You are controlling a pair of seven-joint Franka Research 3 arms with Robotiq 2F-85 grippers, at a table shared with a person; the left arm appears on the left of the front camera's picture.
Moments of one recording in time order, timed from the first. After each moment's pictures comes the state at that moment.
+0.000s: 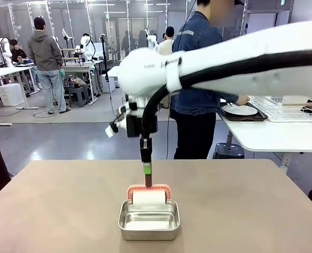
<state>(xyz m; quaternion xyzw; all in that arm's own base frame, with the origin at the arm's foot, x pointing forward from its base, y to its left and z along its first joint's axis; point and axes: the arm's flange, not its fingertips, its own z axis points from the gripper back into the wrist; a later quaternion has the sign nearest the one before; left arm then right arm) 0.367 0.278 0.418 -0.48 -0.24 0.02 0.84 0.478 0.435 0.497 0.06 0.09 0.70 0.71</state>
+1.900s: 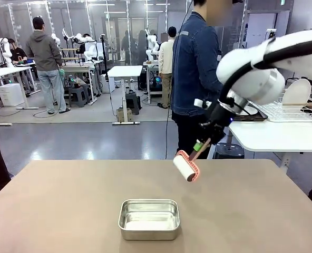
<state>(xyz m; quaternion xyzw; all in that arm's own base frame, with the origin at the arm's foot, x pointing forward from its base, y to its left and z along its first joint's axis) 0.367 0.277 0.418 -0.48 -0.24 0.02 0.84 0.577 0.163 0.467 0.25 -0.06 0.23 0.94</state>
